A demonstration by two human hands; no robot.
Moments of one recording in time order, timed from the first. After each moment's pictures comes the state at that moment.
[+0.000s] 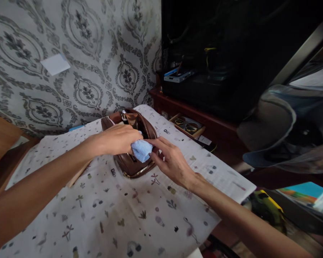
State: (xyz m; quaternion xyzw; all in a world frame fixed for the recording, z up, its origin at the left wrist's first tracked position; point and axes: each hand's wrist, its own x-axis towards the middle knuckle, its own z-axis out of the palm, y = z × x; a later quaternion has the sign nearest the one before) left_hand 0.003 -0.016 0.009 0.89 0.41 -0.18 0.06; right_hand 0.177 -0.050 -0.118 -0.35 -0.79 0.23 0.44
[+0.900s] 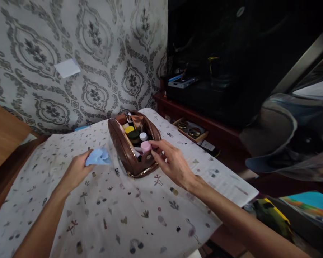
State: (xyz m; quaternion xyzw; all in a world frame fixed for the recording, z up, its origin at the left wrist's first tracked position) left_hand -0.148 -0.101 -0.070 0.68 0.71 0.19 0.08; right_hand 0.171 -0.054 -0.121 -0.36 -0.79 0.21 0.45
